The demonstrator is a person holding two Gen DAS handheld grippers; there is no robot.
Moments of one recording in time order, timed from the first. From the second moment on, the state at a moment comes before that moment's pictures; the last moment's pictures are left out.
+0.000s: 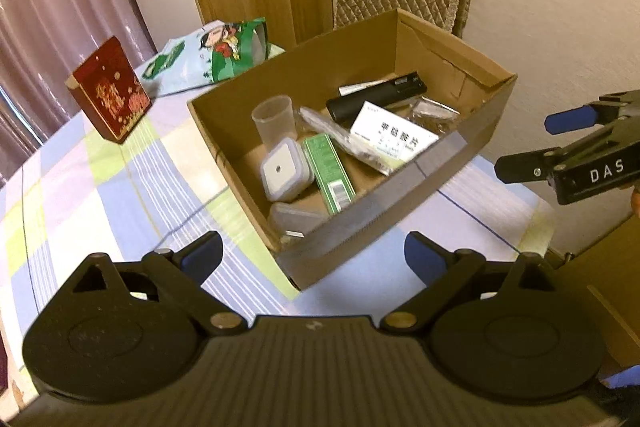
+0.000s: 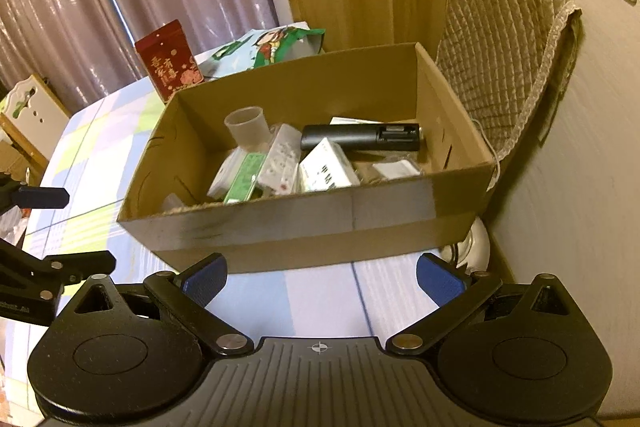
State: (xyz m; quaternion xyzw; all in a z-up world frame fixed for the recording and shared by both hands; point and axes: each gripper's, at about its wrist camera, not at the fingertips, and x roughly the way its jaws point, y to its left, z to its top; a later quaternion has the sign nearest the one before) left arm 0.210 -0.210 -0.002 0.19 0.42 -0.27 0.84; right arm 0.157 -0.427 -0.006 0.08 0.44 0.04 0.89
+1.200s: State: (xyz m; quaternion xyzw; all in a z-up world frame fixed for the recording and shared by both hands) left arm 0.177 -0.141 -0.006 0.18 0.42 -0.26 0.85; right arm 0.105 -0.351 -0.009 0.10 0.44 -0.02 0.89
